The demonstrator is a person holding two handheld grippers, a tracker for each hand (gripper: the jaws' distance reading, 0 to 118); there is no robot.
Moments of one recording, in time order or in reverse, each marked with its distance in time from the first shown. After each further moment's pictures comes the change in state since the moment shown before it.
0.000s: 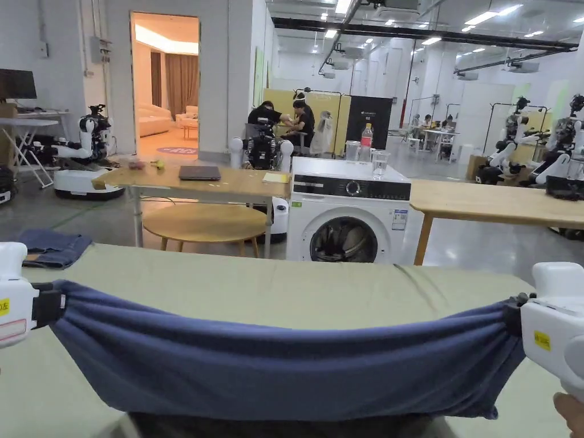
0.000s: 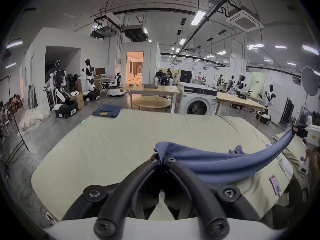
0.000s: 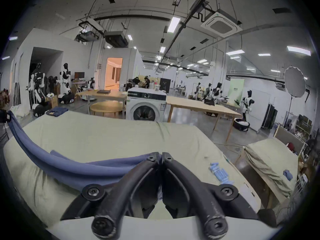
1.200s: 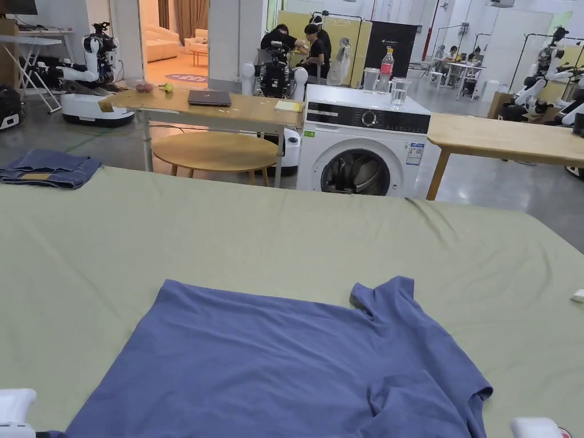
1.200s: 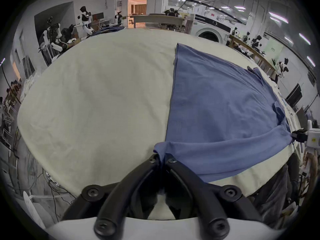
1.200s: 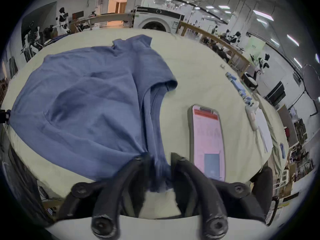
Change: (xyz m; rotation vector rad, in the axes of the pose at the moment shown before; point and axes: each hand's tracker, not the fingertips) left arm -0.017 -0.216 -0.025 -0.542 0.053 0.049; right arm -0.022 -0.215 0.008 -0.580 0.012 0.115
